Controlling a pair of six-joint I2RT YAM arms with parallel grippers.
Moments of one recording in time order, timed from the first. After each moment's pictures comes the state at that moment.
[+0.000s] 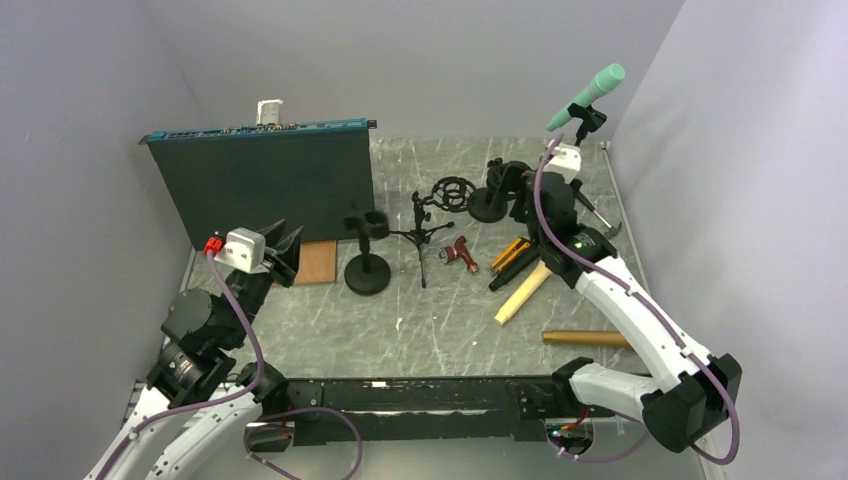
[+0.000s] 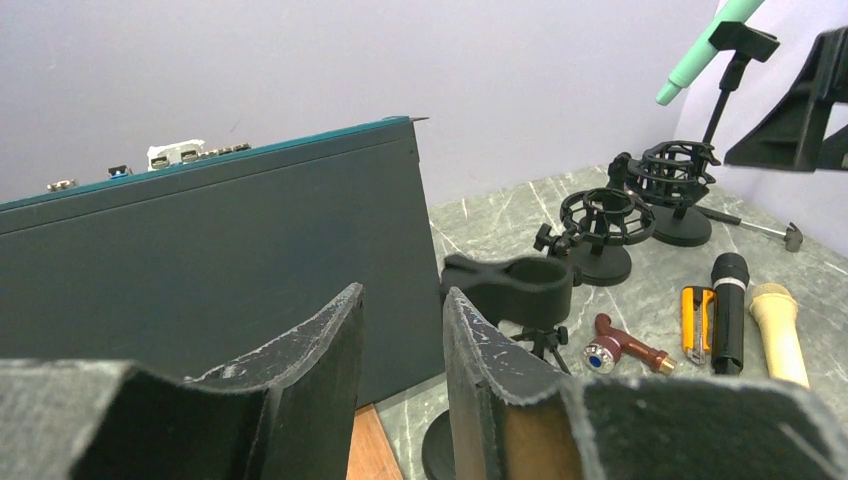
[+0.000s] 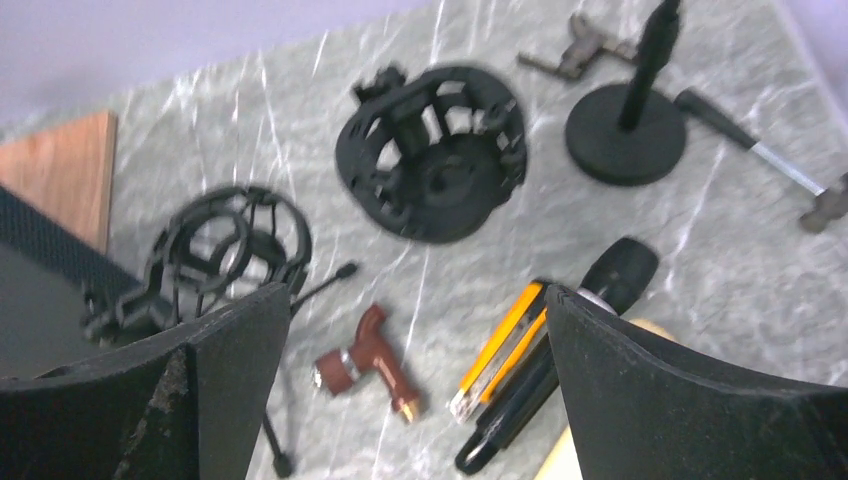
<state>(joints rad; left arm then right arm) -0.63 0.35 0.72 -0.15 -0.25 0.08 0.51 1.13 1.05 -0.36 0.50 0.45</state>
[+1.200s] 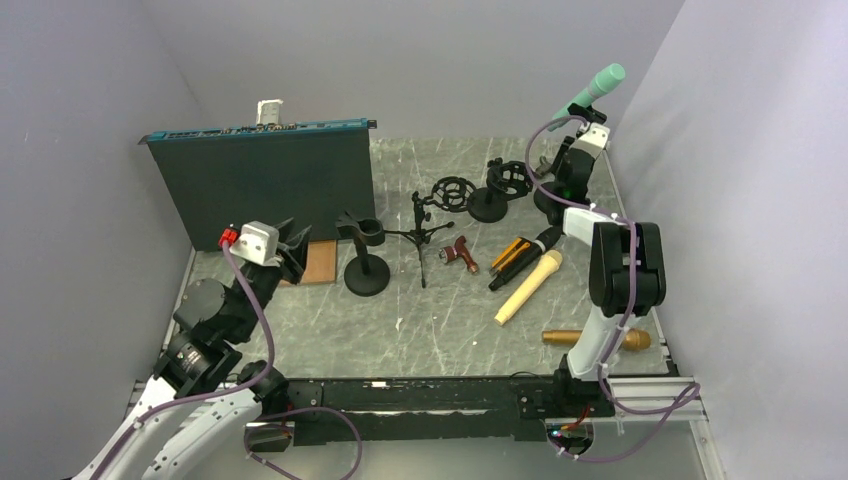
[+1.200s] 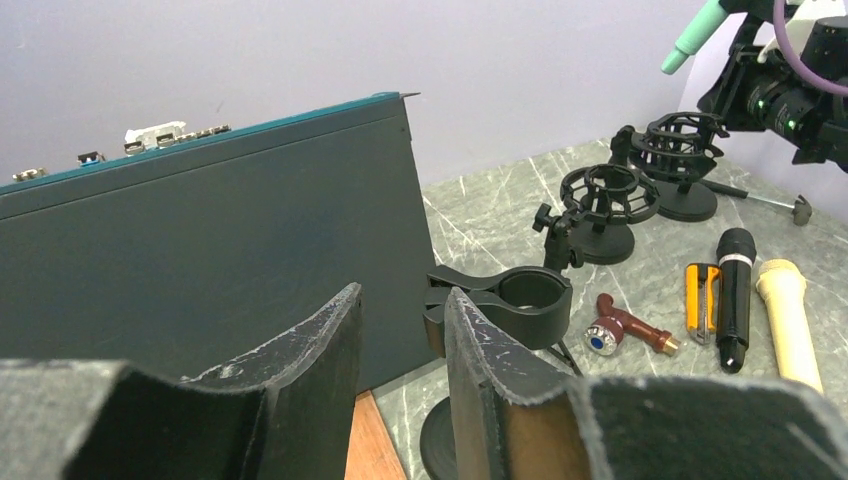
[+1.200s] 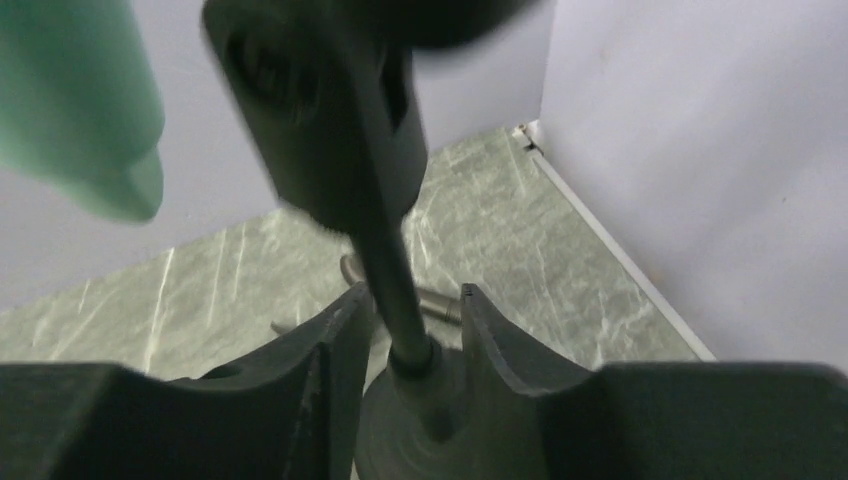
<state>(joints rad) -0.65 0.40 0.72 -0.15 -0.26 0.08 0.00 1.82 1.04 0.70 0.41 0.11</state>
